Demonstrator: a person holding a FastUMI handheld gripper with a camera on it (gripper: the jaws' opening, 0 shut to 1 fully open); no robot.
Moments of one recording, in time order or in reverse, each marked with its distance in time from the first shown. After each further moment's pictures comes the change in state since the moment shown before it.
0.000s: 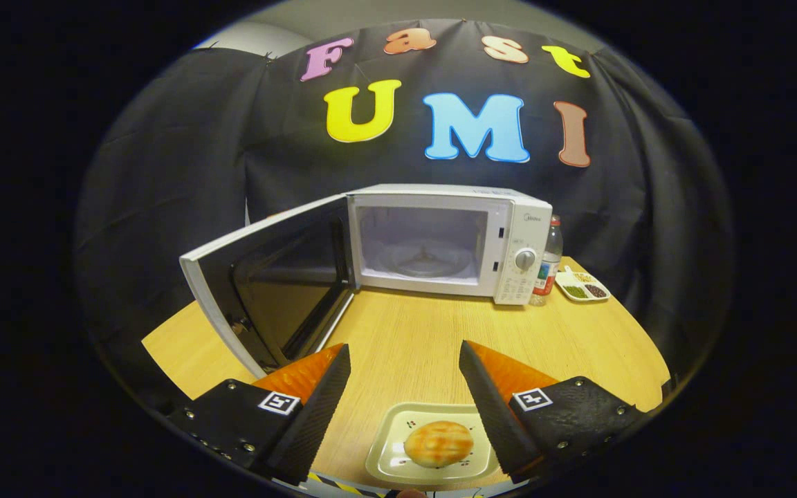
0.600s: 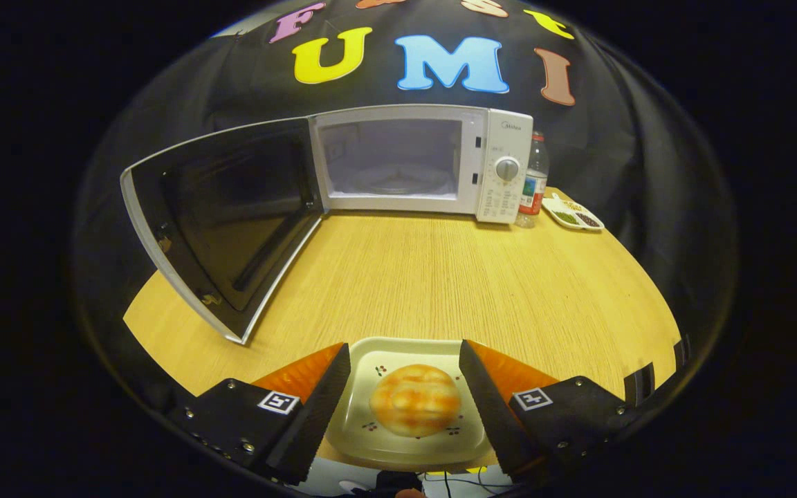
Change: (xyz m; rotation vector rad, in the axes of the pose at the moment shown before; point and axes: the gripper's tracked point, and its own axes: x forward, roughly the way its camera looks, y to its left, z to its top) arm 0.013 -0.028 -0.095 0.061 0.273 -0.050
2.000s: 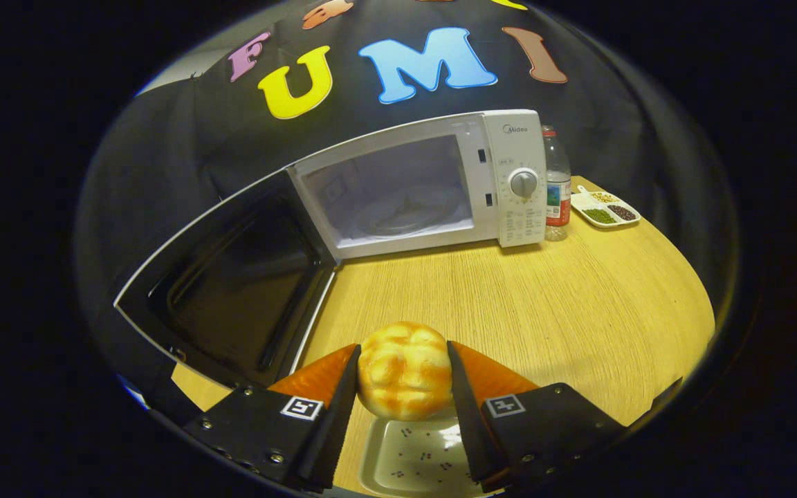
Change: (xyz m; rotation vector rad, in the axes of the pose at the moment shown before) arm 0.043 0.005 0.102 0.203 -0.093 0.192
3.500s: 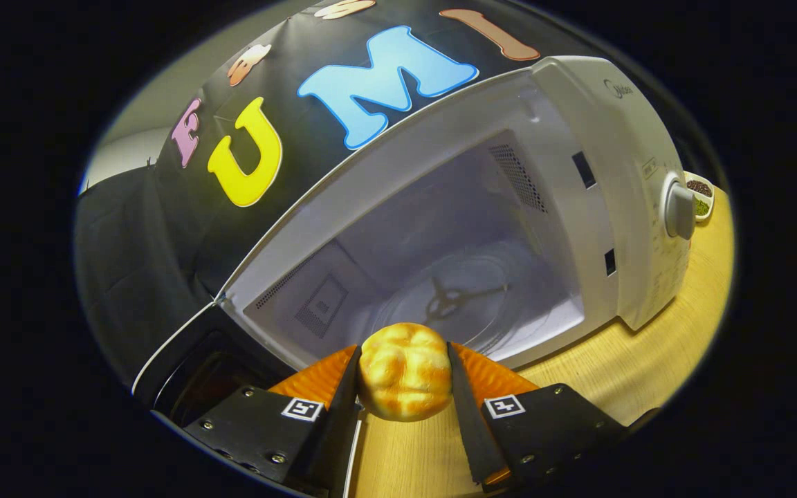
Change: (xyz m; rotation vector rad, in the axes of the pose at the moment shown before) arm 0.197 0.024 0.136 0.285 -0.275 0.124
